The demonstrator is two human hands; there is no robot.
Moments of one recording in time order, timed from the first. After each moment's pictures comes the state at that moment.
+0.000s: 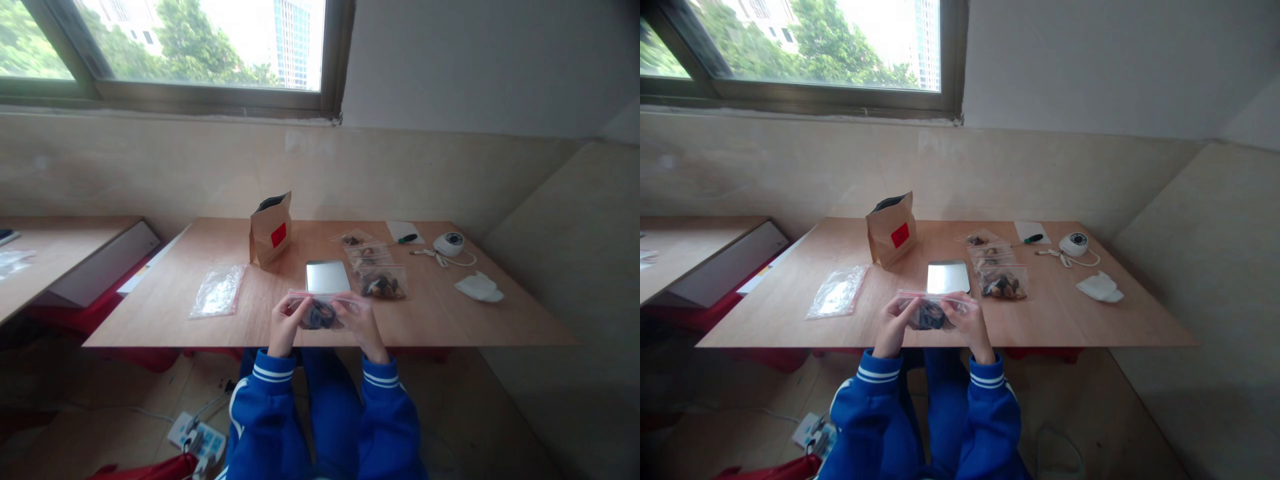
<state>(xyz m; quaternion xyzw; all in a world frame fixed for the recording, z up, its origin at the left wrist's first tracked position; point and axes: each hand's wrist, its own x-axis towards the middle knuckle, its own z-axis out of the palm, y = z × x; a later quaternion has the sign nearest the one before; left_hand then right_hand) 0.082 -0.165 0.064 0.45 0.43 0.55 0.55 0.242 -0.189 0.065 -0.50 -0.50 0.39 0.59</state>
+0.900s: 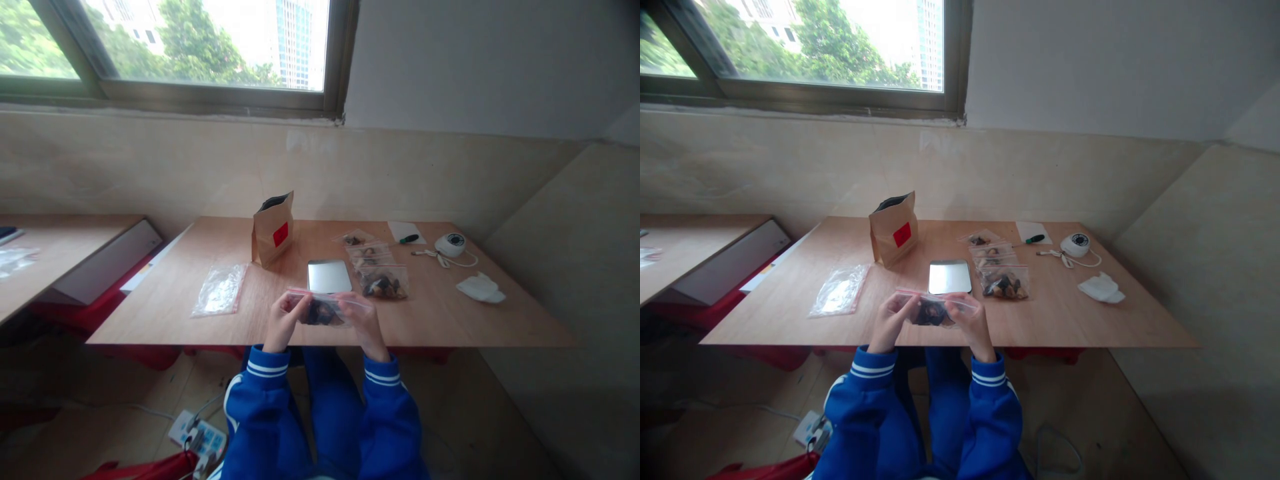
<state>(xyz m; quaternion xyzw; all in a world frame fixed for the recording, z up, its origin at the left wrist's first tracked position) 0.073 -0.163 0.080 0.48 0.42 0.54 0.55 0.240 -0.194 0.074 -0.48 -0.50 0.39 0.60</state>
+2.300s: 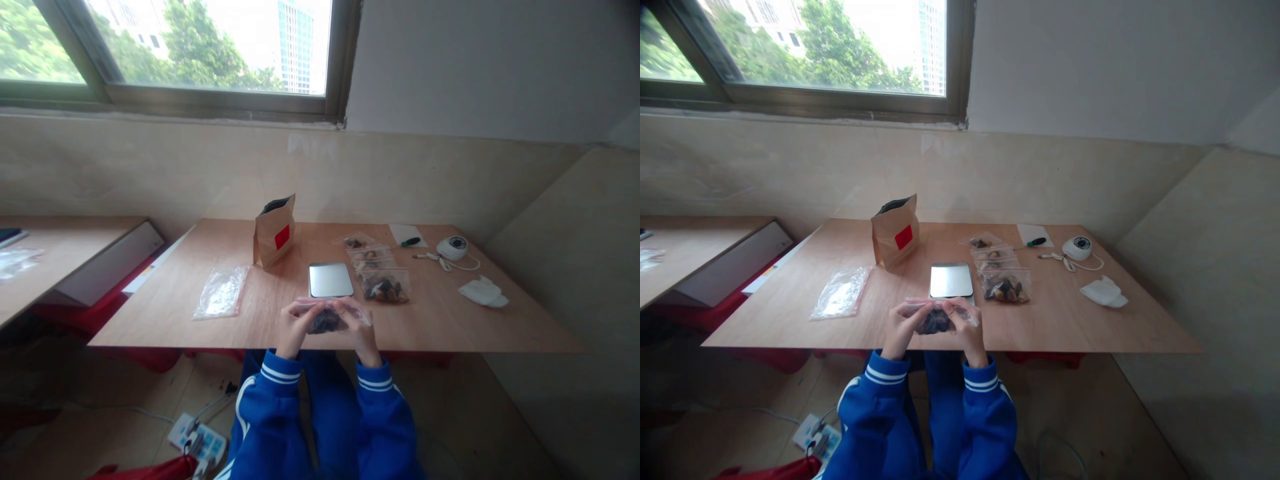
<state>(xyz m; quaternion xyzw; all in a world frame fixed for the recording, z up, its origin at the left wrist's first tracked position) 0.089 -0.170 0.080 0.51 0.44 0.53 0.52 0.225 -0.192 0.074 -0.49 -0.48 0.40 0.60</state>
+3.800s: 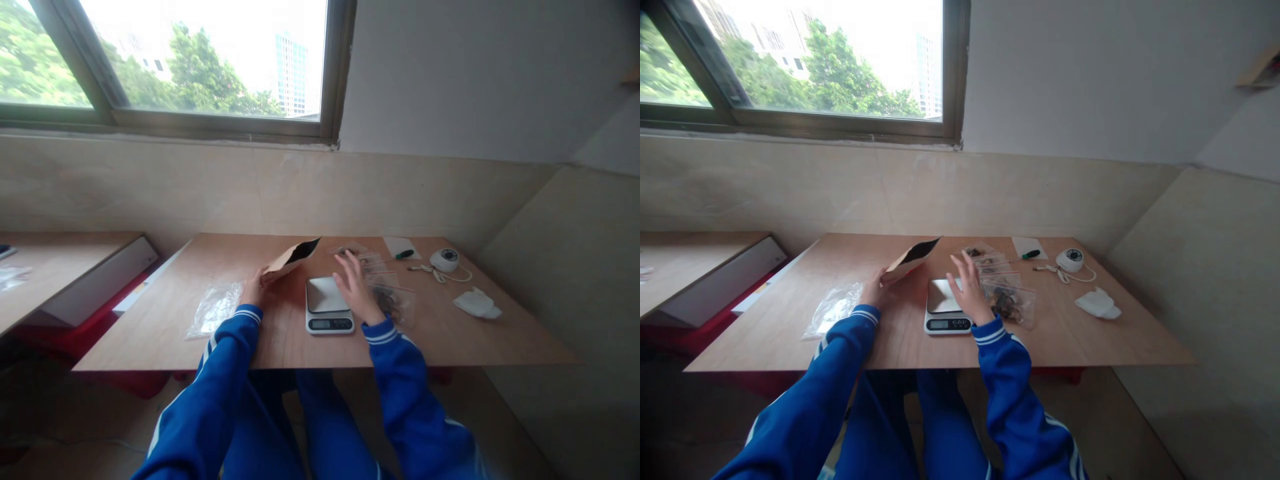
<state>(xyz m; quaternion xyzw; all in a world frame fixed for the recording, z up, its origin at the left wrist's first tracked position) -0.010 0.003 0.009 0.66 0.52 0.46 0.29 0.270 -0.106 0.095 -0.55 -0.72 0.02 0.41</state>
